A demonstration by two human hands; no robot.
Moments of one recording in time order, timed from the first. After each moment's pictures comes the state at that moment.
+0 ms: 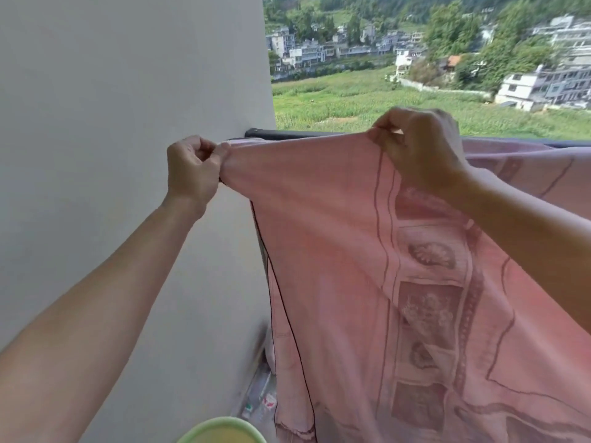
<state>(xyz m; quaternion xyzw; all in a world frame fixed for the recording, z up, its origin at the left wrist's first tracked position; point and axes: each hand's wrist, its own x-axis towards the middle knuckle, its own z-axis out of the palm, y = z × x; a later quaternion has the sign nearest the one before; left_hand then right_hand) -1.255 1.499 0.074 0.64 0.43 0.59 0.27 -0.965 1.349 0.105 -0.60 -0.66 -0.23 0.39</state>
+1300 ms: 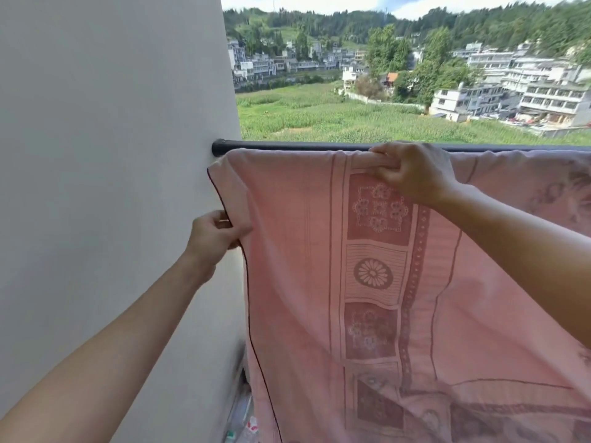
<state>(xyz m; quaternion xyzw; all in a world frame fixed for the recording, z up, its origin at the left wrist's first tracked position) -1.247 1.500 -0.006 0.62 0.40 0.42 0.52 -0.932 1.360 0.079 -0.73 -0.59 -0.23 0.26</state>
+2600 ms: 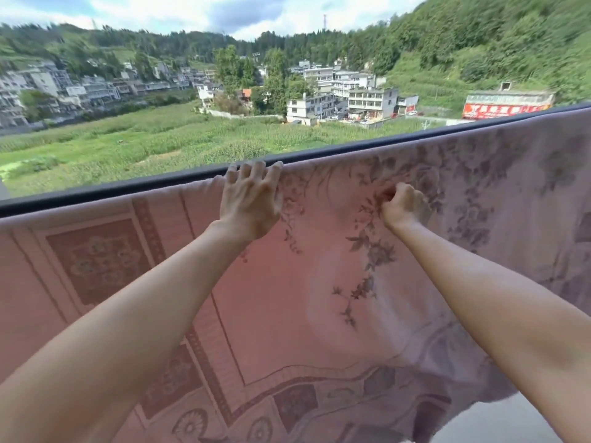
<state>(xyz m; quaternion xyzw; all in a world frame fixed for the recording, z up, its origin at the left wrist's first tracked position) -0.851 1.275 0.066 0.94 0.13 0.30 -0.11 -0.660 1.068 0.007 -0.93 -0.07 -0.17 0.33</state>
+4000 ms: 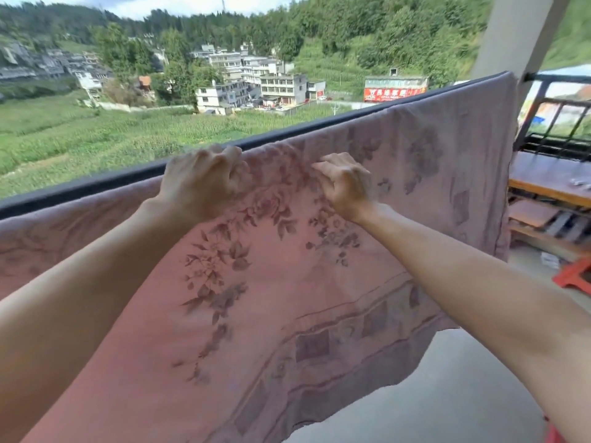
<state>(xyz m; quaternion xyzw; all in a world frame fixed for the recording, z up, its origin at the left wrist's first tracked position) -0.578 1.194 0.082 0.95 -0.02 0.32 -0.07 -0.429 0.973 0.002 -0.83 -0.33 -0.39 0.23</state>
